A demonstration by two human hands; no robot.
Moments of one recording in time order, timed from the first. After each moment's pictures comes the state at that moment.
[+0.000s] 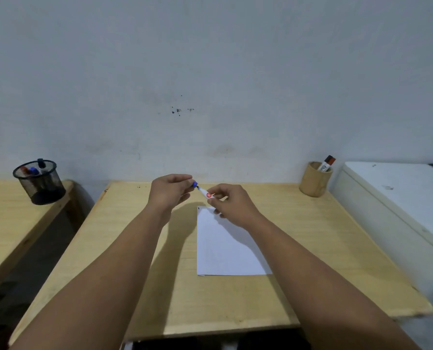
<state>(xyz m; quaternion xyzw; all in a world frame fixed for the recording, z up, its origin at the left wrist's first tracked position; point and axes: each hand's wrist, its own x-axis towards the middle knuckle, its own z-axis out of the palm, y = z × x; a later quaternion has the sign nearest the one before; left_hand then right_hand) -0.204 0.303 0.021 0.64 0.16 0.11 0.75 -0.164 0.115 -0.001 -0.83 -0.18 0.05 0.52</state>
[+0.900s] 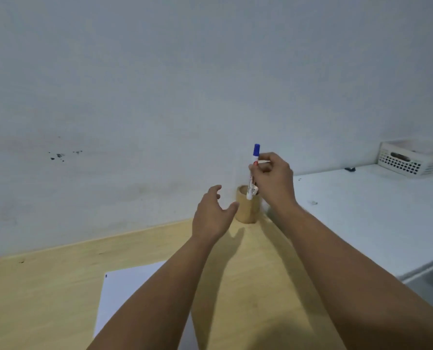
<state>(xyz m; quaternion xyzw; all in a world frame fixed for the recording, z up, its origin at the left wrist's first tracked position) -0.075 0.038 0.029 0.85 -0.05 0.11 0.51 -0.051 -0.119 0.089 -0.79 0.01 -0.30 0.53</state>
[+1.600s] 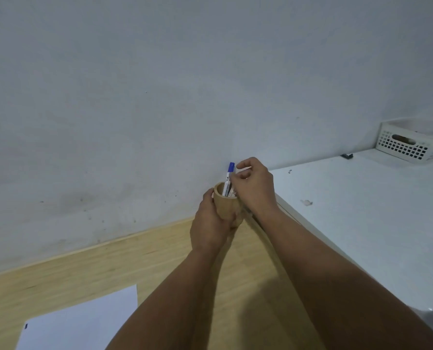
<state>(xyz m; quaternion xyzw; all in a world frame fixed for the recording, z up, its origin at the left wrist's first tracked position) 0.005 -0.039 -0.037 0.85 -0.04 0.12 0.52 0.036 -0.160 0.024 -0.83 0.07 -0.25 0.49</state>
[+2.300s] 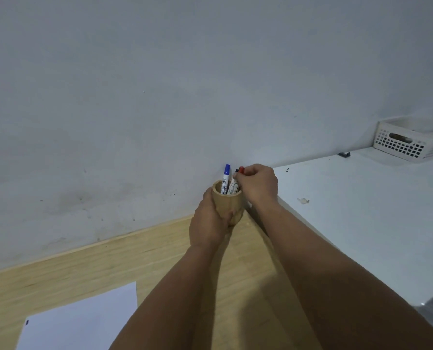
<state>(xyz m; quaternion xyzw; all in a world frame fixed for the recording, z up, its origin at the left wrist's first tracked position) 0.011 -0.040 -0.040 0.86 -0.06 0.11 0.50 0.042 -0.170 0.025 -0.82 0.16 -0.21 0.51</state>
